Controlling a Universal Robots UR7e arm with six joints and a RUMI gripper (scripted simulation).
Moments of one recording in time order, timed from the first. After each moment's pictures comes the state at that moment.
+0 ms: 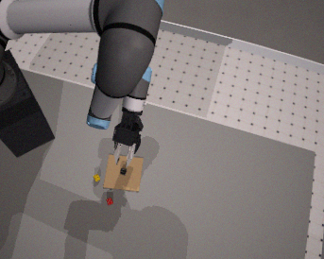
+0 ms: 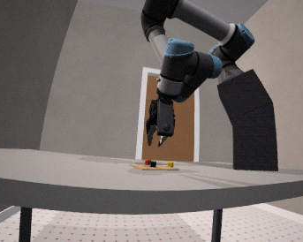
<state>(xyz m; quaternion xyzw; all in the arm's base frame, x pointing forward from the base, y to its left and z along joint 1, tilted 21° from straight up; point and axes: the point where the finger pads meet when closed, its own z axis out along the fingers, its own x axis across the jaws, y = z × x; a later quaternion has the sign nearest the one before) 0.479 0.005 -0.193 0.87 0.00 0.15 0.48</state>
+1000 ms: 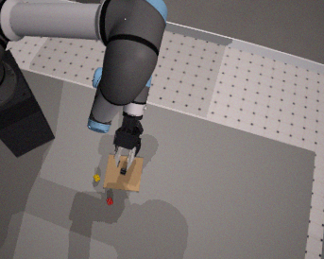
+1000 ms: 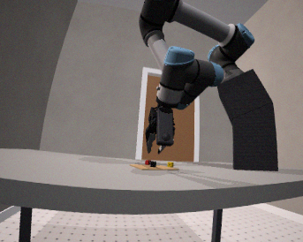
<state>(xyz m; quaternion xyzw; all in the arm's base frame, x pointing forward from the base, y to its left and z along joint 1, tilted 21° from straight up) 0.487 -0.001 -0.219 0.87 0.00 0.15 0.48</state>
